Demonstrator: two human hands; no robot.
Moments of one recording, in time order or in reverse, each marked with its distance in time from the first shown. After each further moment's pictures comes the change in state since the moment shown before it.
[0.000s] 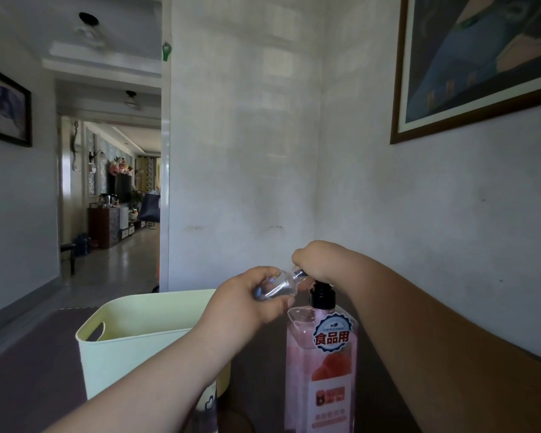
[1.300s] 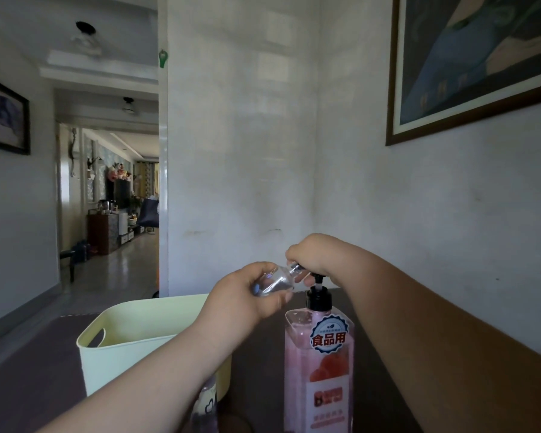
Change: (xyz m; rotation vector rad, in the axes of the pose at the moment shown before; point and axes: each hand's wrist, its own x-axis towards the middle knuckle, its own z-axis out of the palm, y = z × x) left_hand 0.005 0.007 -0.002 0.030 0.025 -0.028; right_hand 0.000 -0.012 -0.009 -0.018 0.010 -0.008
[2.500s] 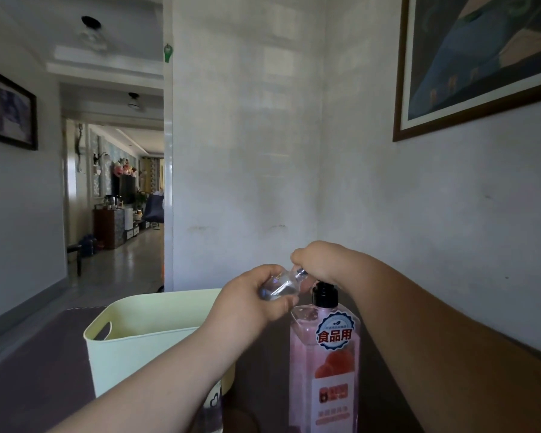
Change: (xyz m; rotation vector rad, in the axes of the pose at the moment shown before) left_hand -0.005 -0.007 0.006 -0.002 -0.017 -0.002; right_hand 0.005 0.015 0.008 -0.053 -0.031 -0.028
